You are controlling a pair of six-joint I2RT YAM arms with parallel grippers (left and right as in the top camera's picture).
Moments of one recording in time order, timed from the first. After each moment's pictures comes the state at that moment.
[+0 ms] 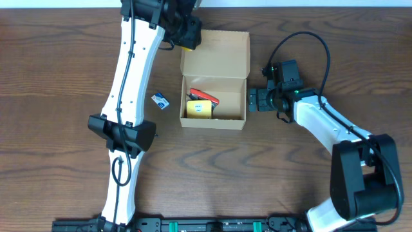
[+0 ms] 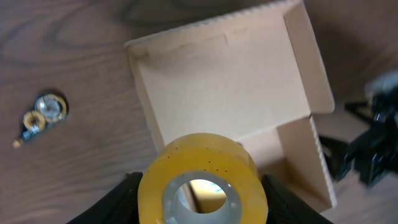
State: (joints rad) left arm -0.34 2.37 2.87 -1.64 0.18 0.04; right arm 0.21 1.74 1.00 -0.35 -0.05 0.15
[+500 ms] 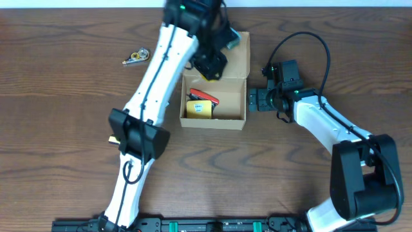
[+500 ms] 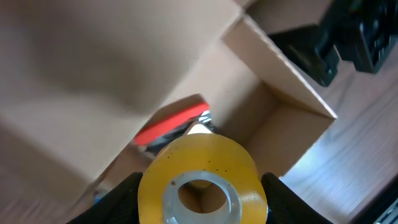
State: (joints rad) left arm -0.51 2.37 2.60 -1.64 0.22 0.42; right arm 0.21 1.74 1.00 -0.35 -0.05 0.15
